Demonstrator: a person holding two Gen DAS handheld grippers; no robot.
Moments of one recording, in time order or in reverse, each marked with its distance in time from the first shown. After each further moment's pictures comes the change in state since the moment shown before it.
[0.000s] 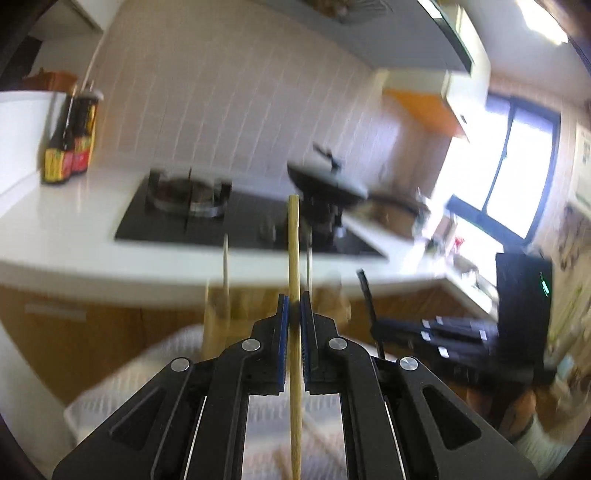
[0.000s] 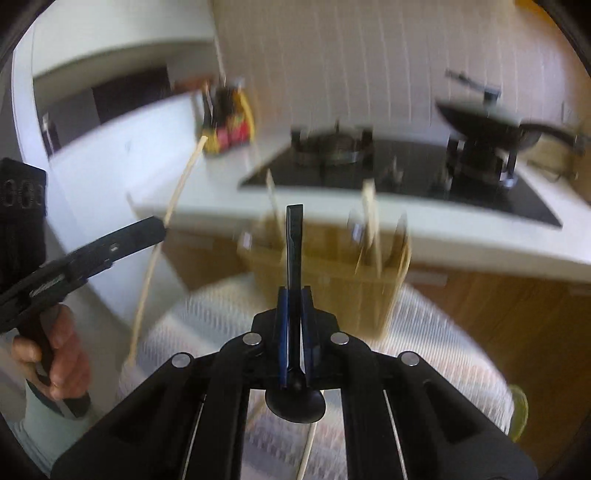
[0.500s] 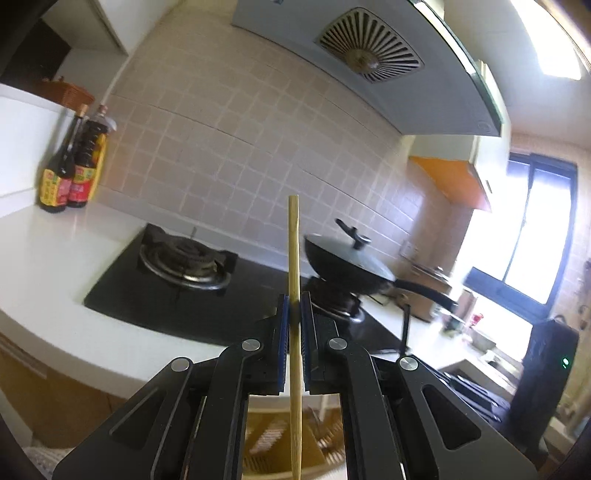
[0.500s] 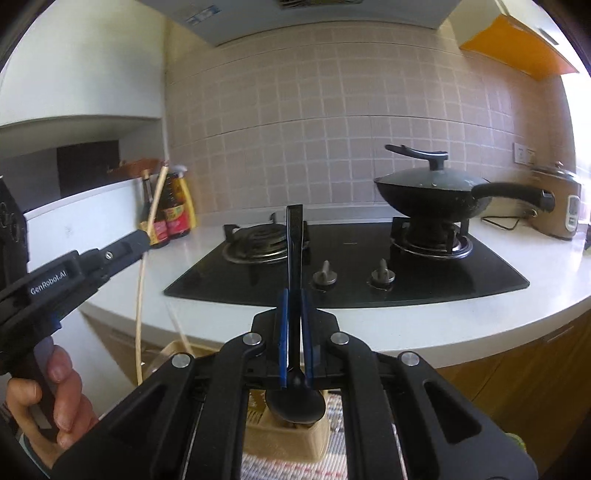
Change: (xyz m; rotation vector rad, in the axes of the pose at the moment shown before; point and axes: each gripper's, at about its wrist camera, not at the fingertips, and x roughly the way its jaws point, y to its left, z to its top) left arm 0.077 0.002 0.037 -0.078 -0.270 0.061; right arm 0.044 -0.068 0.037 0.064 -0.293 -0.181
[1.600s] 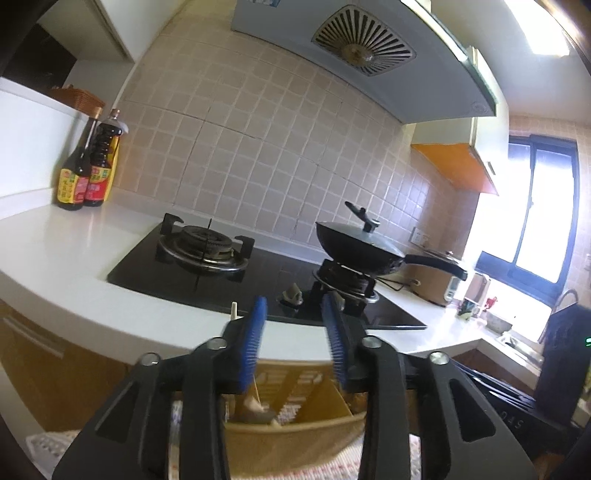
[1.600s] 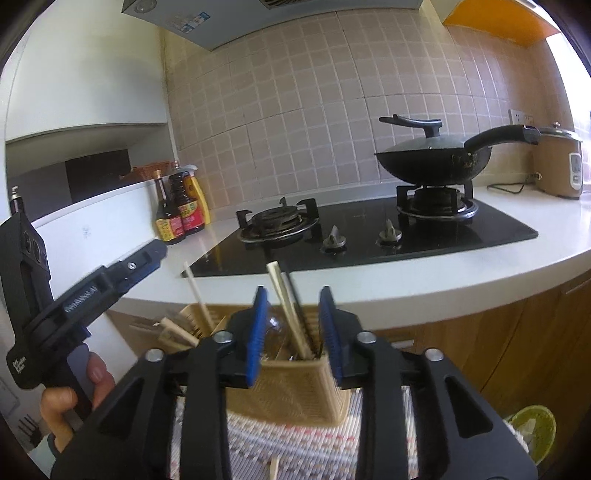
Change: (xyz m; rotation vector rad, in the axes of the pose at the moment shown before) left arm -0.039 0.012 -0.043 0.056 0.001 0.019; right arm -0.044 -0.006 -0.051 0.080 0.036 0.092
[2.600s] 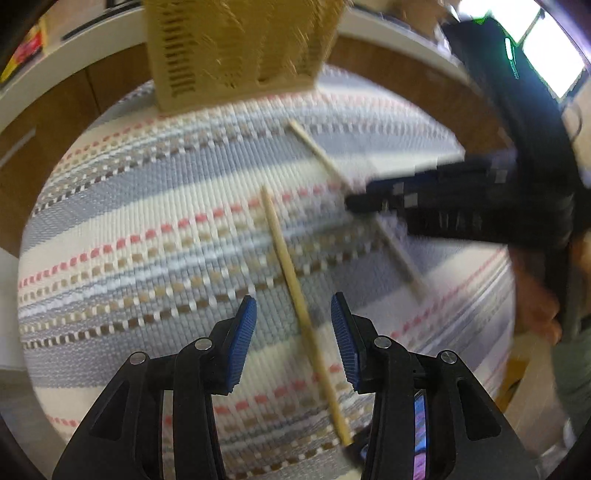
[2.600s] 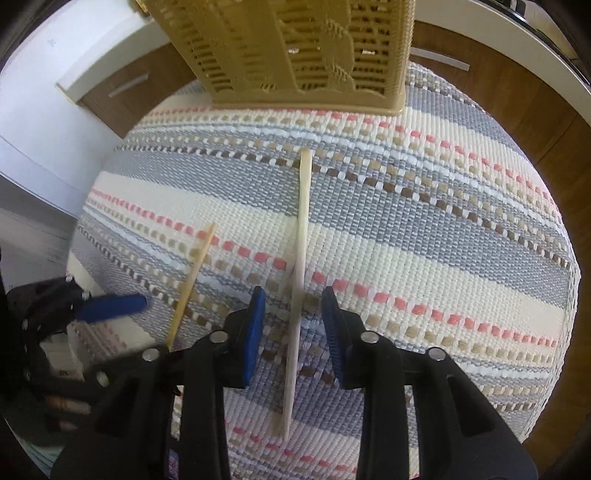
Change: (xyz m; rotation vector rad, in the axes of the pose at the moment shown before) left arm -0.060 -0.013 -0.183 0.212 1.069 0.011; right arm 0.045 0.044 -0.156 -0.065 0.929 -0.058
